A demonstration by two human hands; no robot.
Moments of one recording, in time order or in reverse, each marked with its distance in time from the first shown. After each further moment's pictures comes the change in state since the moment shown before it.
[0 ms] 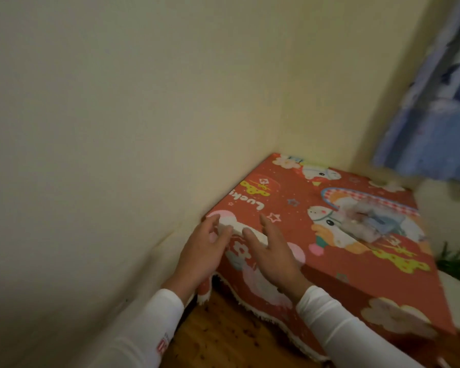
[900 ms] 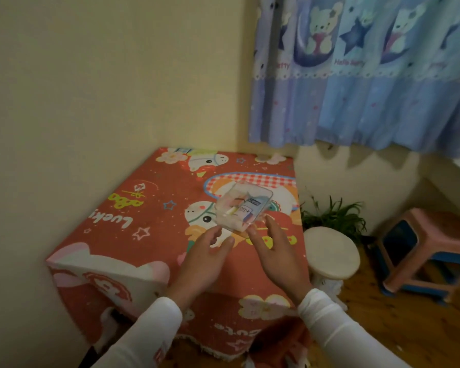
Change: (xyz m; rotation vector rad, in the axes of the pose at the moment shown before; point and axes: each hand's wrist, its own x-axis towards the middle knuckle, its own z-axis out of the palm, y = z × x) left_hand 0.038 0.150 0.424 -0.015 -0.462 0.039; right_hand 0.027 0.276 -0.347 0.052 0.358 0.252
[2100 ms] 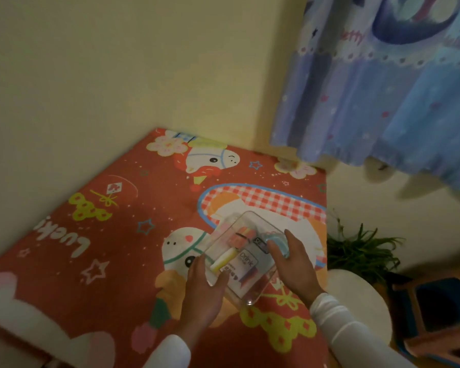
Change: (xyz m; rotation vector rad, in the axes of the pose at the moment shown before) left_hand 0.264 -0.071 0.081 -0.071 0.186 -0.332; right_hand 0.326 0.142 0.029 -0.187 -0.147 0.175
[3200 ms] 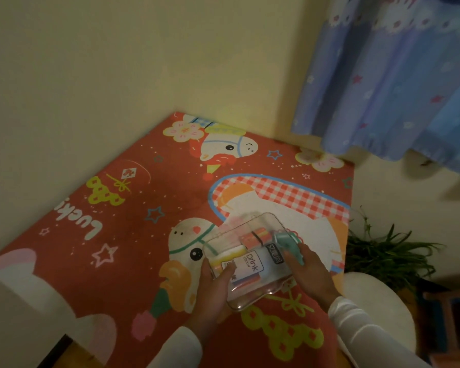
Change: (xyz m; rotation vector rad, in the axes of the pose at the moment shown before) left_hand 0.014 0.002 0.044 -0.470 0.047 -0.308; right_hand 0.041 0.049 -0.014 0.018 -0.243 -0.039
